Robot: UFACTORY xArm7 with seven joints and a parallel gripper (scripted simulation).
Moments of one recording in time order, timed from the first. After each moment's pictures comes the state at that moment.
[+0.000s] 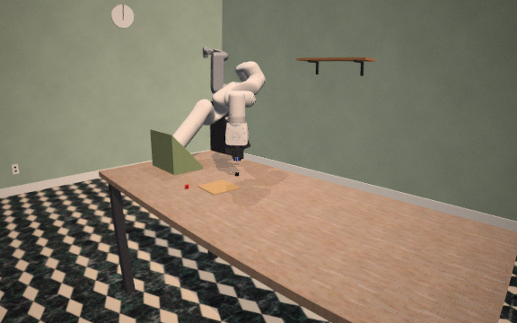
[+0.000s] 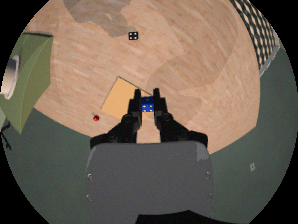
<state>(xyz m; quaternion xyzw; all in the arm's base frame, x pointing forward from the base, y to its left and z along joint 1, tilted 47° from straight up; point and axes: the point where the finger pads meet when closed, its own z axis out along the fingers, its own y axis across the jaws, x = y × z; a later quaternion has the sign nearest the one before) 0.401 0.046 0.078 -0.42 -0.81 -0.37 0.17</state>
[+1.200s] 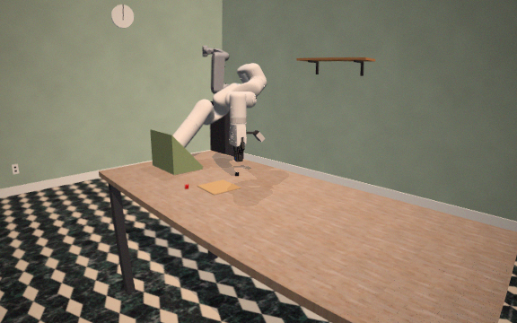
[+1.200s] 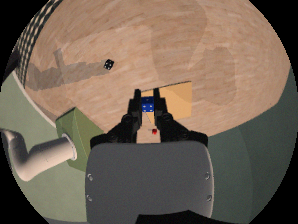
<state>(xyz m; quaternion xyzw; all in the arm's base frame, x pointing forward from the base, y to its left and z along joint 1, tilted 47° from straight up) 0.407 0.048 0.077 -0.75 -0.52 -0.25 0.32</state>
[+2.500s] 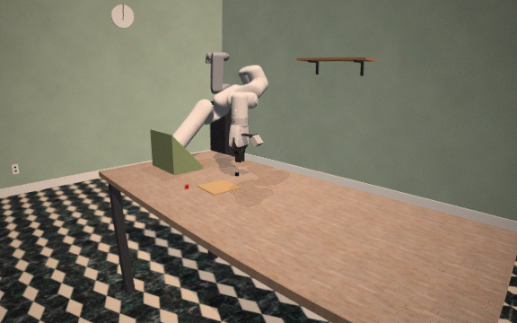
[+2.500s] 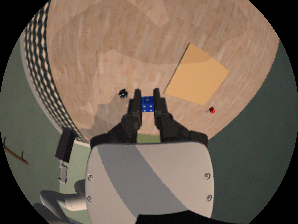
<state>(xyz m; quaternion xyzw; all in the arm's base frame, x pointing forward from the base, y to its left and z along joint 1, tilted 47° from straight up) 0.414 0.051 0.078 -0.91 -0.11 -0.07 0.39</state>
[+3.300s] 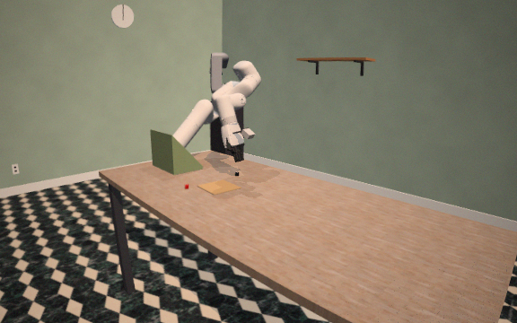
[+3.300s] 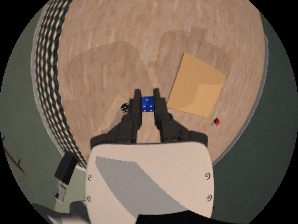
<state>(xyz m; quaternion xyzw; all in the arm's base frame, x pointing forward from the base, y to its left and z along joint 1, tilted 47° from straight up) 0.407 0.050 0.077 -0.89 -0.02 -0.20 0.41</state>
